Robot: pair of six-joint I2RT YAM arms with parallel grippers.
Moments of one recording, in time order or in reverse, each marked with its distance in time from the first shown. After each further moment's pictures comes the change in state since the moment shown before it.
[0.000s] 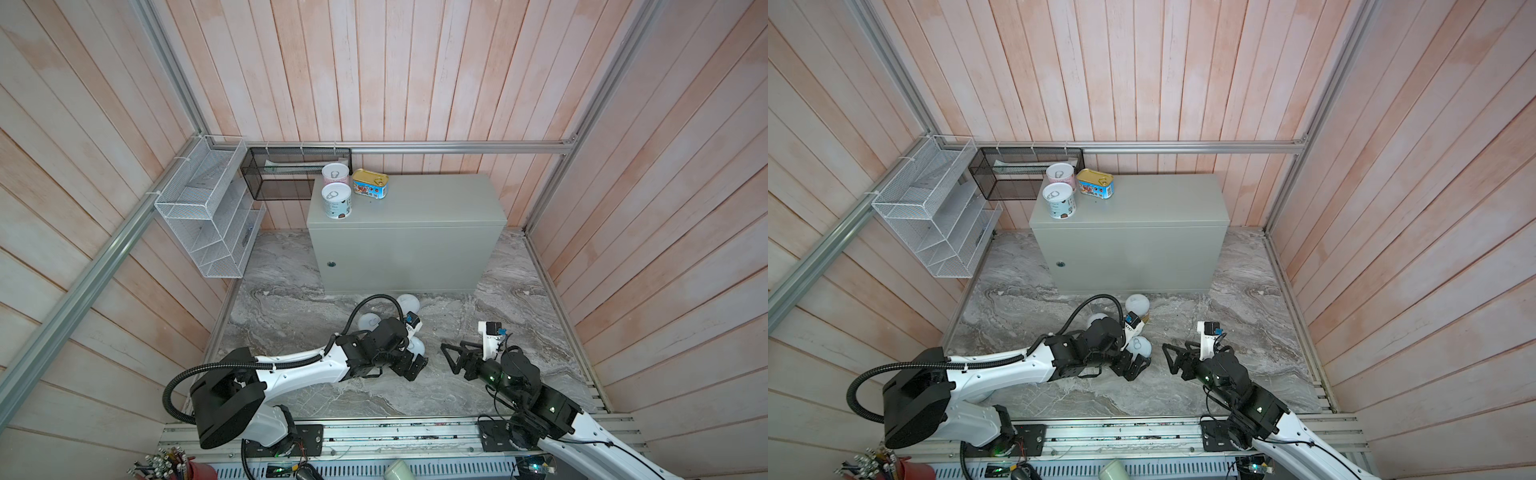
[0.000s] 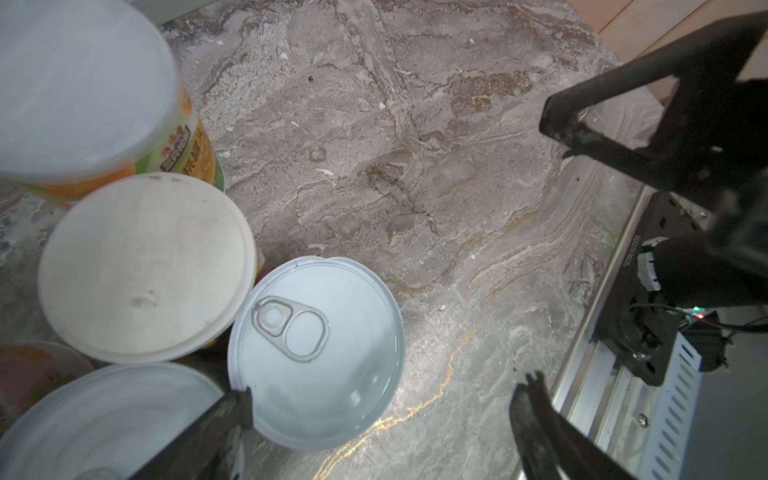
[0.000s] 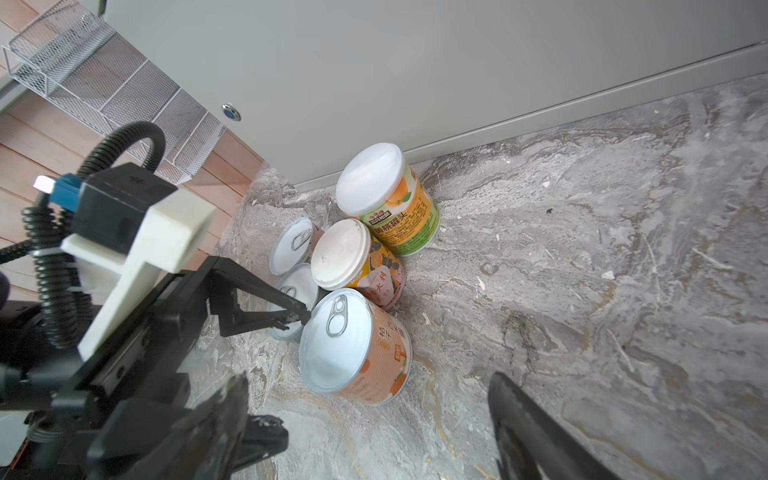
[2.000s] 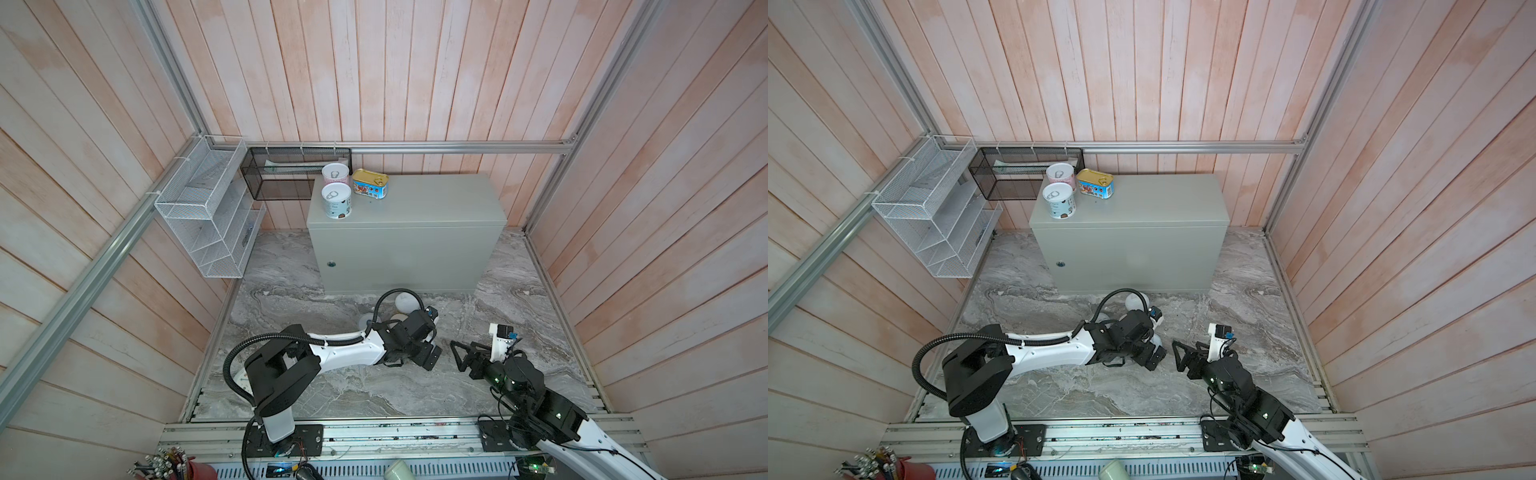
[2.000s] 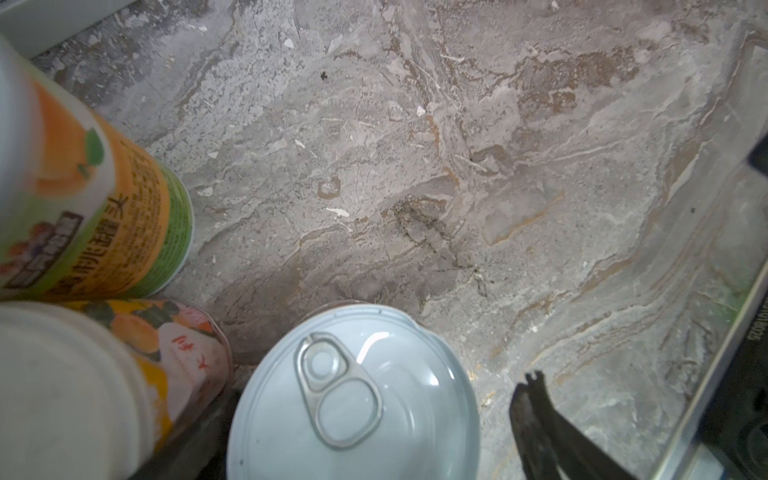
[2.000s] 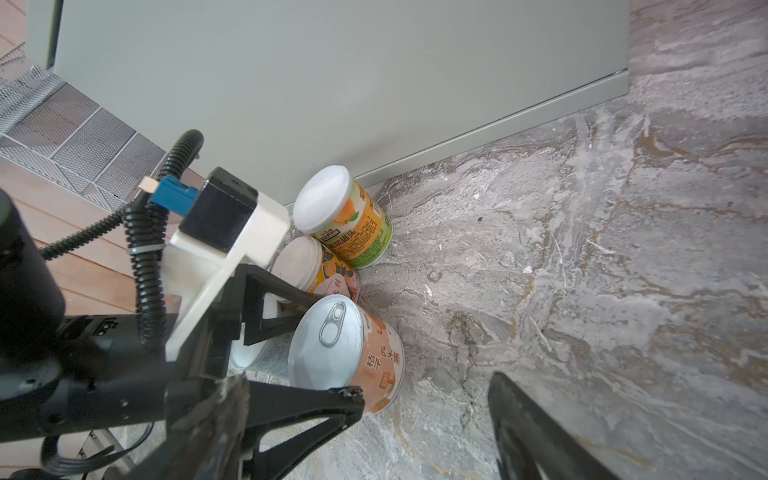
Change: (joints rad) left arm -0.013 0.308 0.265 -0.083 -0.094 -0.006; right arm 0.000 -0.109 -0.009 -0.119 0.137 0.051
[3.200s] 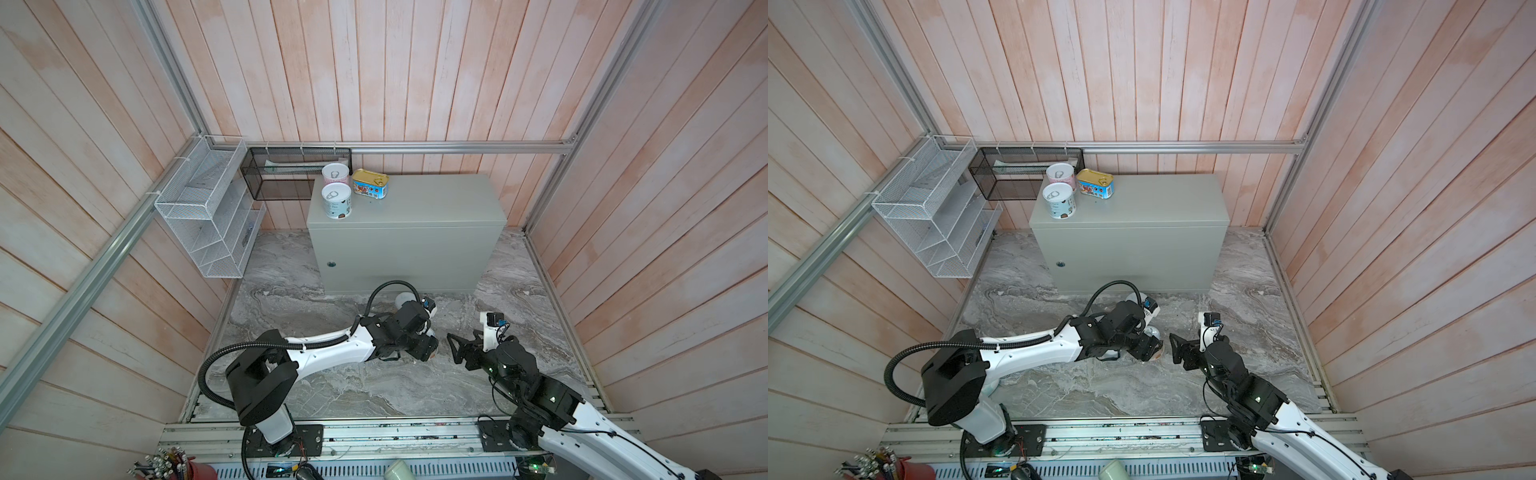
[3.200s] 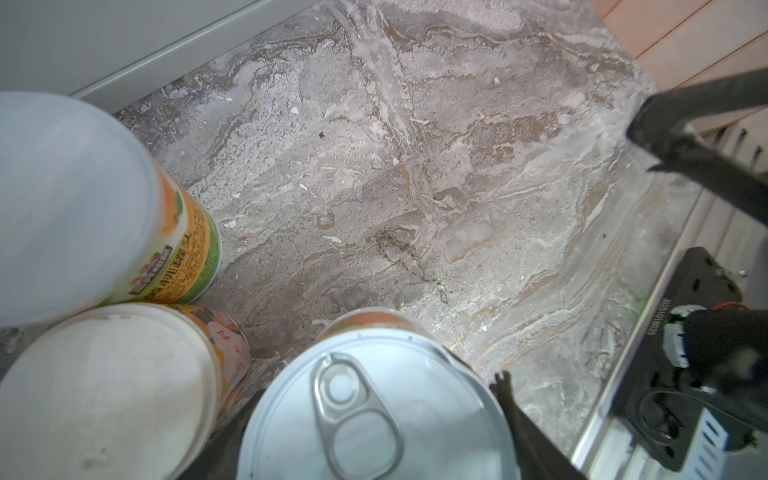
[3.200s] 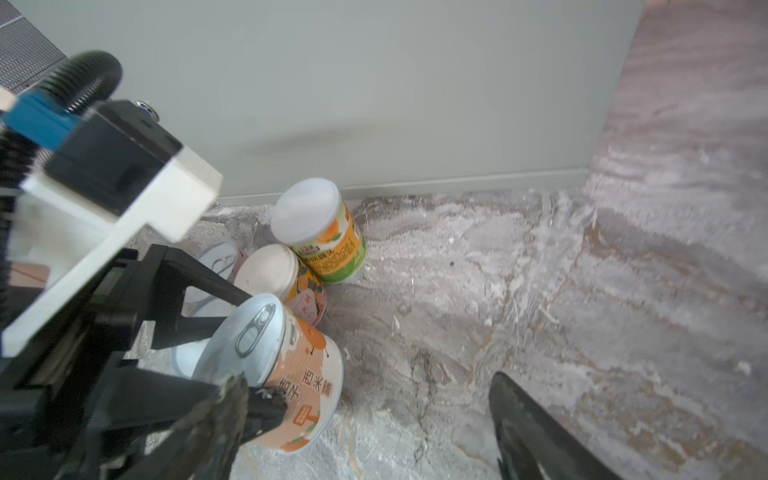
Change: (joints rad) left arm 0.047 -0.130 0.004 -0.036 0.082 -0.003; right arm 0.000 0.301 0.183 0.065 0.075 -0.294
